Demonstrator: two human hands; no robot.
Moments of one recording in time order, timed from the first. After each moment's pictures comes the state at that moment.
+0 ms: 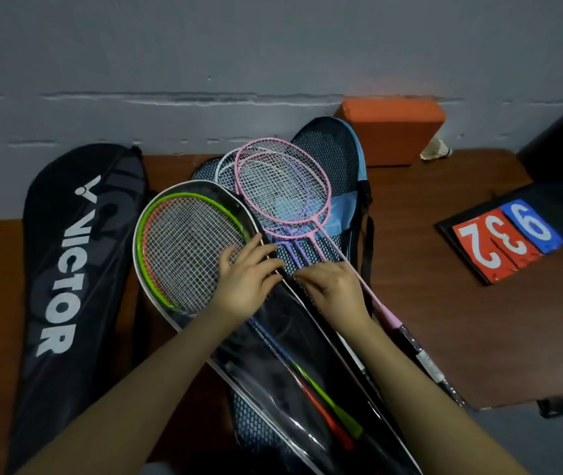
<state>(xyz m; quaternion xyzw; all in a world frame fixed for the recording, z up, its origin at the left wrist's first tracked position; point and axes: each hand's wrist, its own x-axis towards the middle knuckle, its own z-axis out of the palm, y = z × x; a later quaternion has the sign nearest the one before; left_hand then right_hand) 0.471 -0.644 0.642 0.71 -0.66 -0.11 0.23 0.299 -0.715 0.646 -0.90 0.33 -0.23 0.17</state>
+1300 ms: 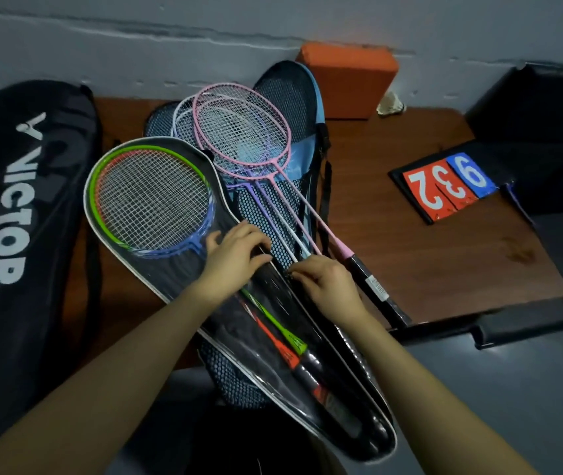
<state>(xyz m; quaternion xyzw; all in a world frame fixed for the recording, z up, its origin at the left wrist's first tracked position) 0.398 -0.599 0.625 0.72 -0.62 -0.20 0.23 0.207 -0.634 0.649 -0.86 0.40 -0.17 0.28</state>
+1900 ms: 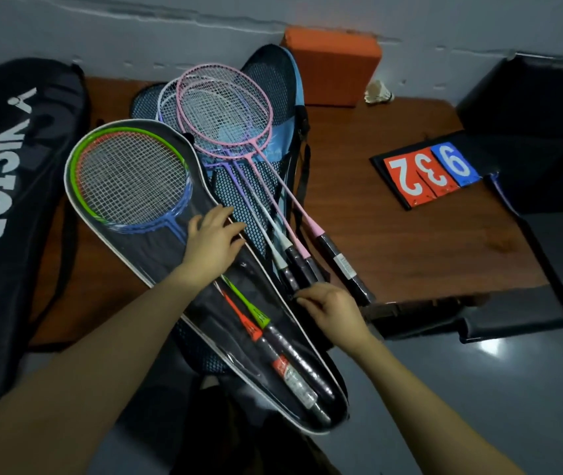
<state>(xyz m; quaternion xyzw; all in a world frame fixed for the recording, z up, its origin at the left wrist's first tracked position) 0.356 -0.583 0.612 0.76 -0.61 -0.11 0.16 0.105 -0.595 0.629 -0.85 0.40 -0.11 0.31</state>
